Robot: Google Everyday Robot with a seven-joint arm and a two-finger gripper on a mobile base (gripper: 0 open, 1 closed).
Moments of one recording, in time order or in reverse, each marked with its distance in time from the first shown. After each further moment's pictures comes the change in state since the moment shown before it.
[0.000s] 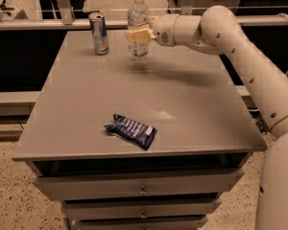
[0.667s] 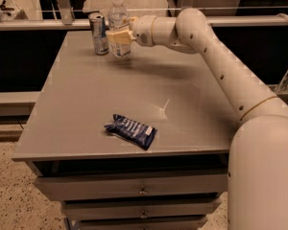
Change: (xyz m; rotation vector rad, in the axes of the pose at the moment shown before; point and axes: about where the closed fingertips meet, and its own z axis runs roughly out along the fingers) arm 0.004 0.008 0.069 -0.040 -0.016 -0.060
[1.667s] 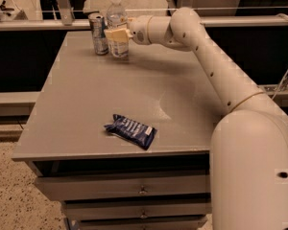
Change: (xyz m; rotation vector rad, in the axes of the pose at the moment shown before) arm 0.017 -0.018 0.024 0.009 0.035 0.082
